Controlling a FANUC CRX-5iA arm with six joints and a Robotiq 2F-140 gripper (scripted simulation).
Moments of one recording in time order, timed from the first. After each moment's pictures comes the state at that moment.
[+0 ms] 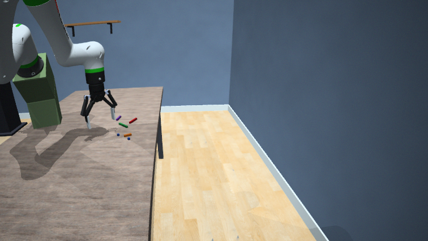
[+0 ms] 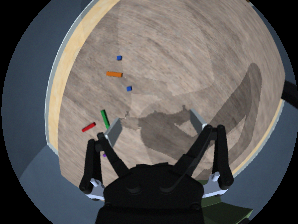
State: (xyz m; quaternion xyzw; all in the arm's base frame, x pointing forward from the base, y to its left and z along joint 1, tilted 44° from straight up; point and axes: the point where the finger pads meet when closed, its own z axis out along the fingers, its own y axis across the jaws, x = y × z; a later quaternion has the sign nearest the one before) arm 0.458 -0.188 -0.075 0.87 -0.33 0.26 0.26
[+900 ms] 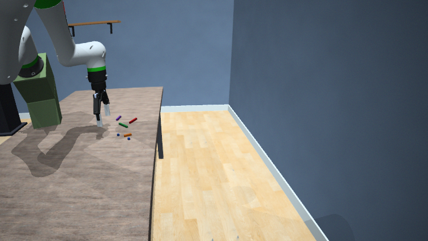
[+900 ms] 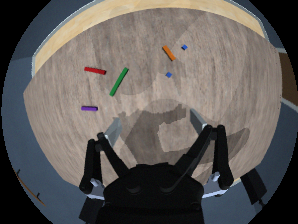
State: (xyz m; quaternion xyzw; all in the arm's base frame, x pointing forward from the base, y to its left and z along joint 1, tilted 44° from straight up) arm 0.462 -0.157 -0.101 0.93 0.02 0.15 0.34
